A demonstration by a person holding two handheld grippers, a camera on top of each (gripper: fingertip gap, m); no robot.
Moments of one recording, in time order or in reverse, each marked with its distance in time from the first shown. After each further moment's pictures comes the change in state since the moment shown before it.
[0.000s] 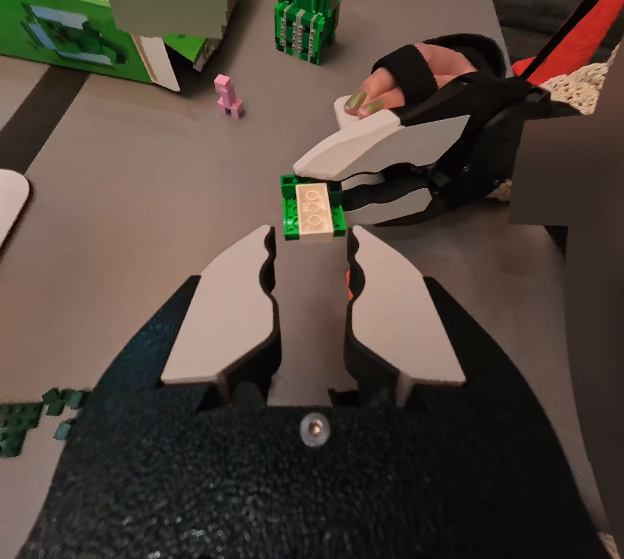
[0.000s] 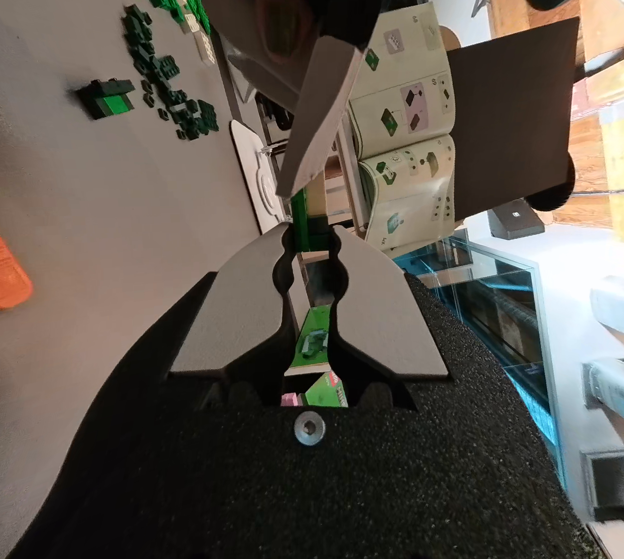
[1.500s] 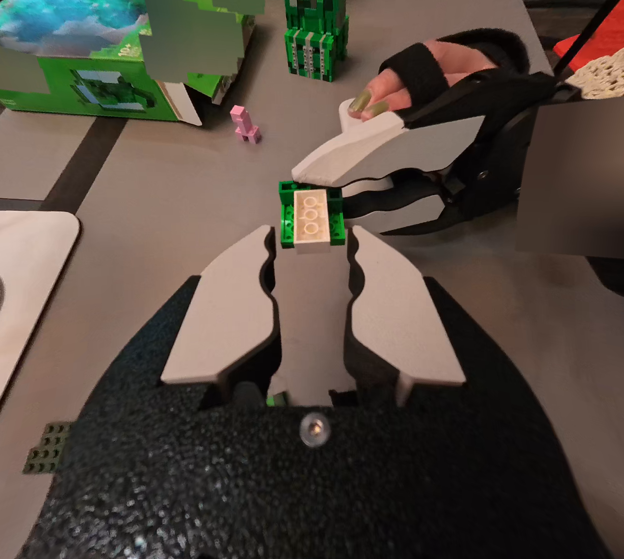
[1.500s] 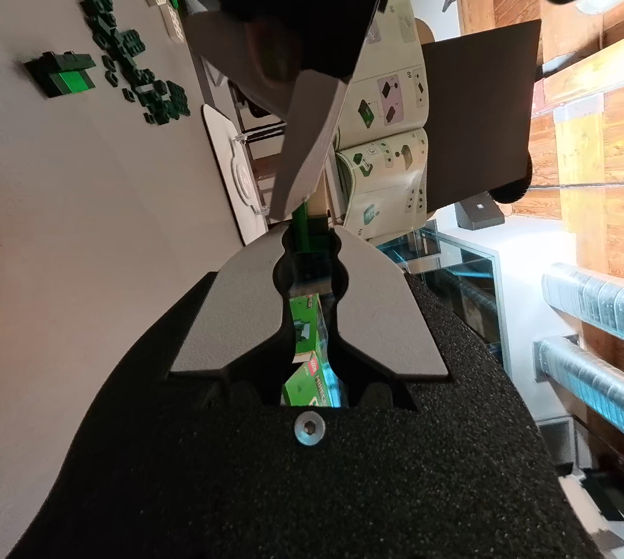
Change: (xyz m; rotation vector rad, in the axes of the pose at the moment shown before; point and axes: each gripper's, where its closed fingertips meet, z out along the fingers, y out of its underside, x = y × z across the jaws) left arm -0.001 -0.010 0.009 0.039 -0.082 0.123; right arm 0.011 0.004 -0.003 -0.035 0.082 -0.046
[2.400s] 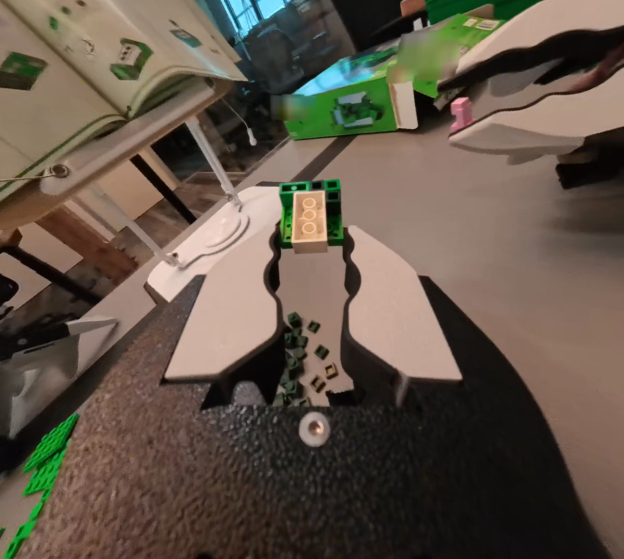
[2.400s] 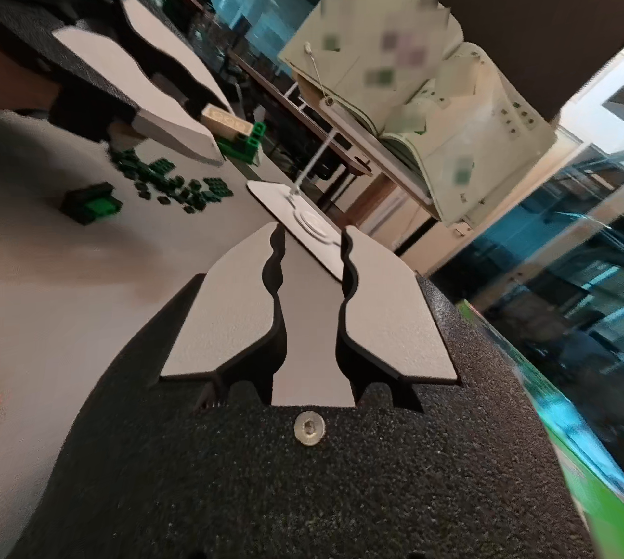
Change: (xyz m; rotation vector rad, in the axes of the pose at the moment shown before) left arm -0.095 0.058 -0.043 0.260 -0.695 0.126; right arm -0.021 0.024 0.034 0.179 -0.108 0.681
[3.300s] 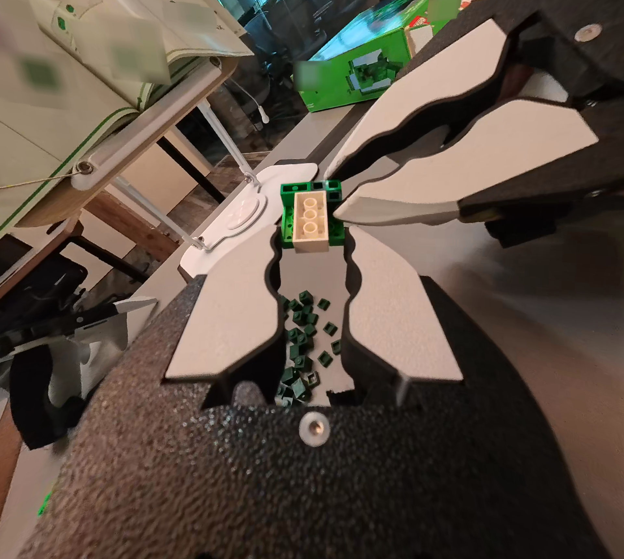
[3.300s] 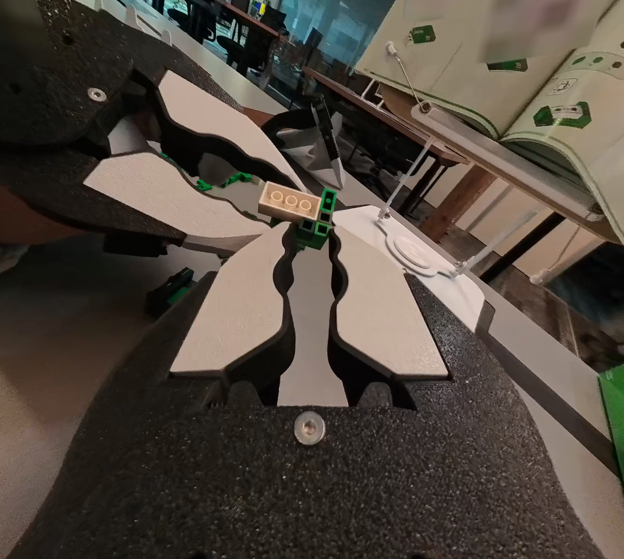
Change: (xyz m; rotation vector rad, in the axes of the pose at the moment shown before) left arm 0.002 0.011 -0.004 -0.093 -0.082 0.115; right arm -0.058 -0.021 0.063 -0.003 -0.227 0.232
